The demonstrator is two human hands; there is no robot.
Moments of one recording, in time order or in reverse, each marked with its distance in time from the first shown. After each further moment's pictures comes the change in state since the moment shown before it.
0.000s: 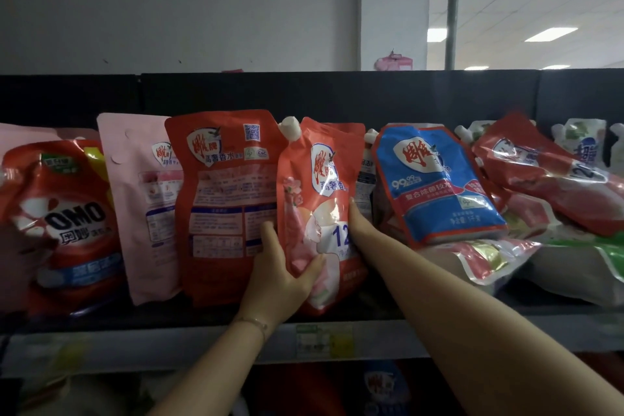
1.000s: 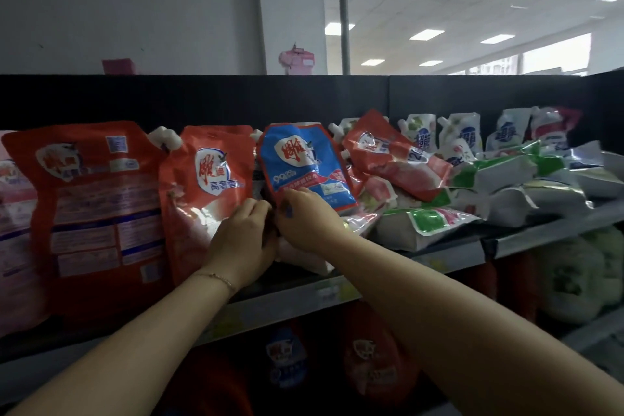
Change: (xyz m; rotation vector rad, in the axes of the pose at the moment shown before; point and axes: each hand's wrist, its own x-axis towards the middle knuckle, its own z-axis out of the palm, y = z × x) left_hand 0.019 0.096 0.063 0.441 -0.338 0.300; right_hand -0.152 -0.044 -0.101 -1.064 0.211 -0.549
